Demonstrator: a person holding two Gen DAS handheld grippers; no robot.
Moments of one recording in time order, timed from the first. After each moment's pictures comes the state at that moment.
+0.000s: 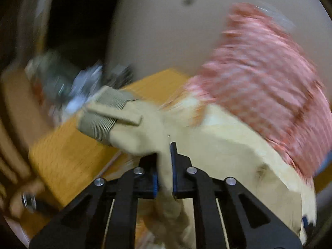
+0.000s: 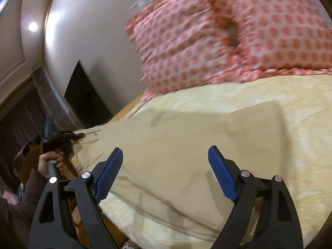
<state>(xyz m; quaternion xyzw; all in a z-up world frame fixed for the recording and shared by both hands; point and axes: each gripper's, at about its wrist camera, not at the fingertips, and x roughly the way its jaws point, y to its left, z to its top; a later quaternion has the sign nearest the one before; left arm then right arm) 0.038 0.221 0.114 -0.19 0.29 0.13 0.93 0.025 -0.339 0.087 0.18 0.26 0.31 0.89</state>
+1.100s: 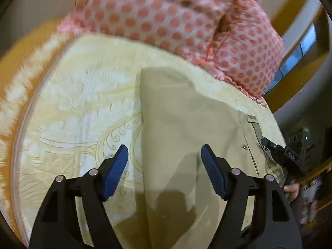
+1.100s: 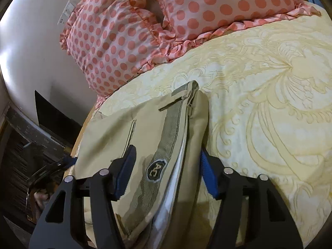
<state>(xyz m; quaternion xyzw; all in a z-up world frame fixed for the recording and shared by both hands) 0.131 0.082 0.045 -0.17 0.46 -0.18 0.85 0.105 -0.403 0.047 0.27 0.41 0.22 0.84</state>
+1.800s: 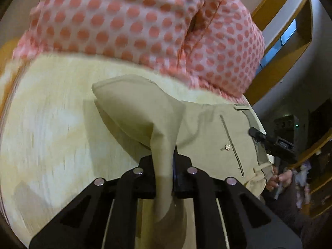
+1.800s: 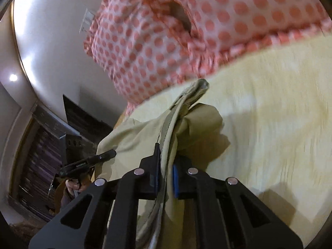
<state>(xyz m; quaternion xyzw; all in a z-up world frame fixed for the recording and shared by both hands) 0.188 0.029 0.071 -0.13 0.42 -0.26 0.86 0.163 -0.417 0.089 0.30 0.36 0.31 0.83</state>
